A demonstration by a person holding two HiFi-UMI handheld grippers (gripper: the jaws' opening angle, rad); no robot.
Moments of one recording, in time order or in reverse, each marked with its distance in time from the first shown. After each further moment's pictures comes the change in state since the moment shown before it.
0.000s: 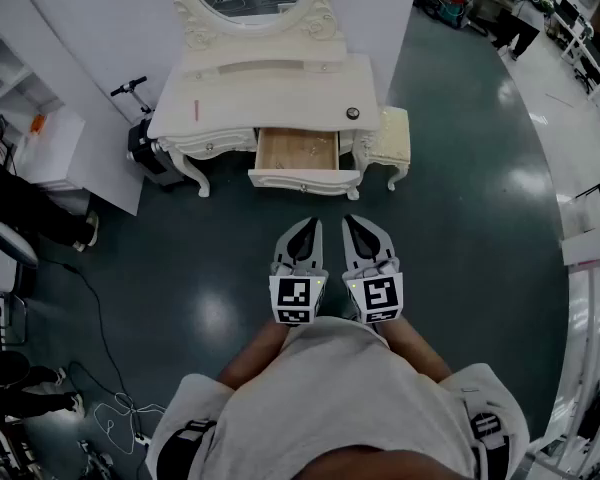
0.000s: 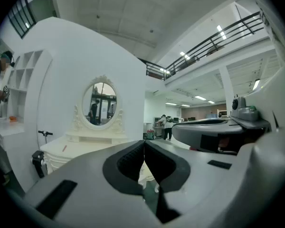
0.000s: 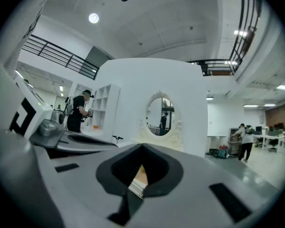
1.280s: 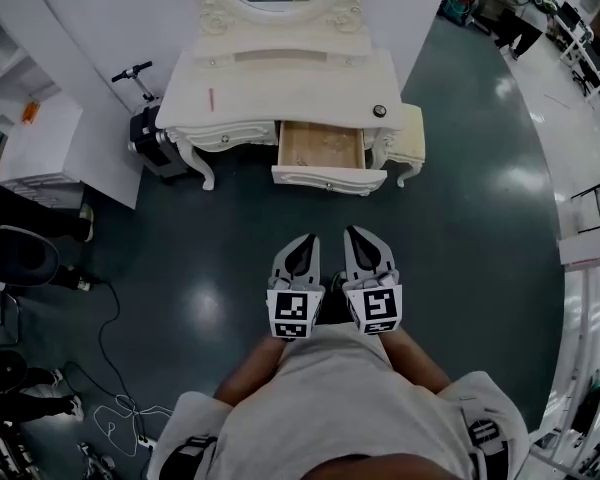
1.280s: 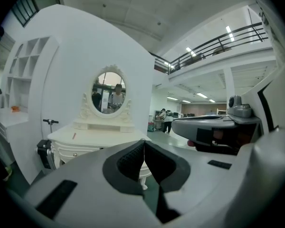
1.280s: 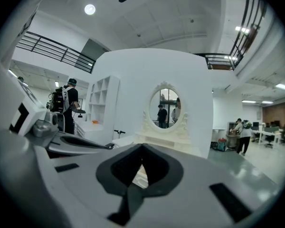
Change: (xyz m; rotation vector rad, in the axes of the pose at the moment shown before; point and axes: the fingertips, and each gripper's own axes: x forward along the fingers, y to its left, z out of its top) left arm -0.041 0.108 -0.047 -0.070 0.101 -0.013; right arm 0.066 0.093 -0.021 0.024 0.084 -0.026
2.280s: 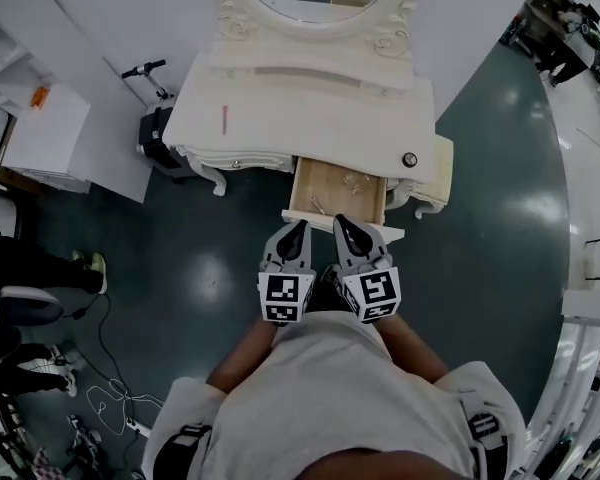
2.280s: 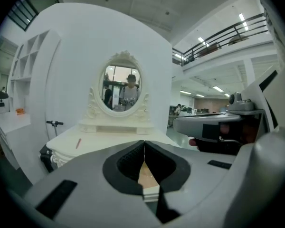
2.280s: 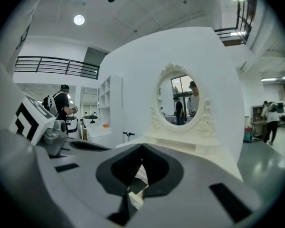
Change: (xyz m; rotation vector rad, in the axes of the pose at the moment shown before) left arm 0.187 0.133 0.036 -0.015 0.063 0.140; right arm 0.228 -0.062 0.012 0.100 0.026 0.238
